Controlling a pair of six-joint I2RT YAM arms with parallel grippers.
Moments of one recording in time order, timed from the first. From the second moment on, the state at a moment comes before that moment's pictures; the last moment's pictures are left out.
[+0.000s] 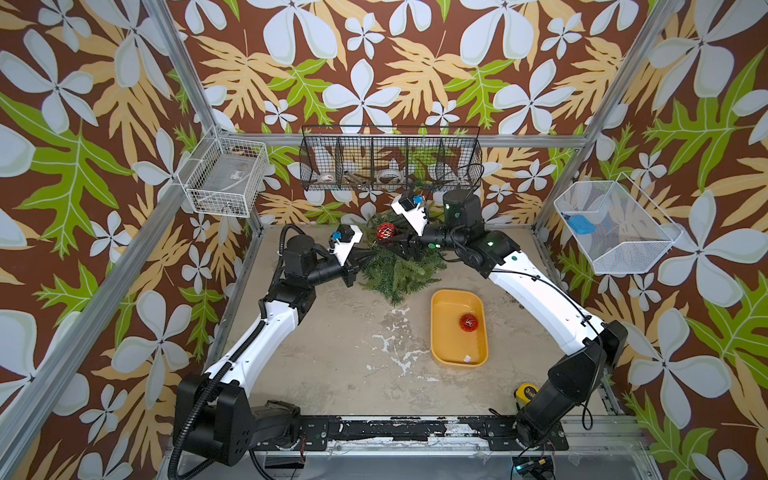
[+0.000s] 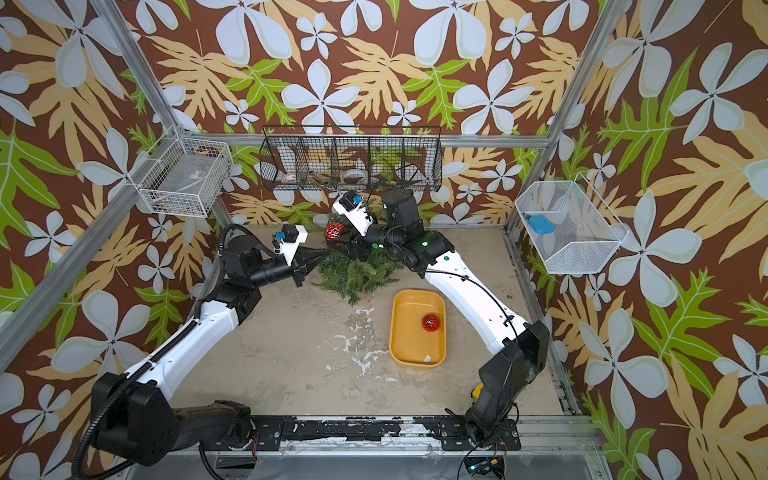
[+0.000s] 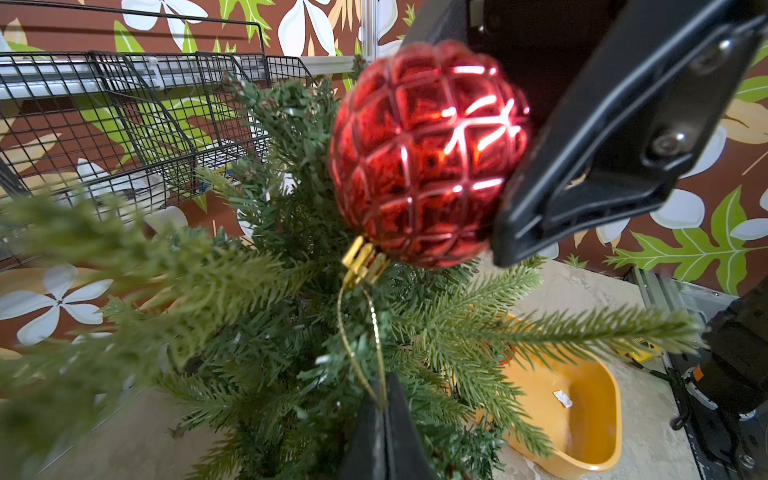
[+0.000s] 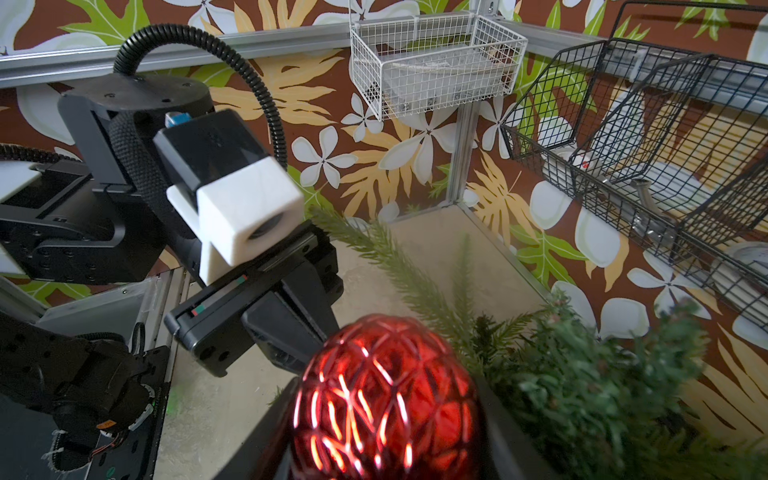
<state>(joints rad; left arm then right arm) -0.25 1.29 0.99 0.18 0.79 0.10 0.59 1.69 1.78 -0.43 -0.60 -0.18</state>
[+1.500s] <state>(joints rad) -0.26 1.27 0.99 0.19 0.76 0.09 0.60 1.68 1.75 -0.43 -0.63 -0.18</state>
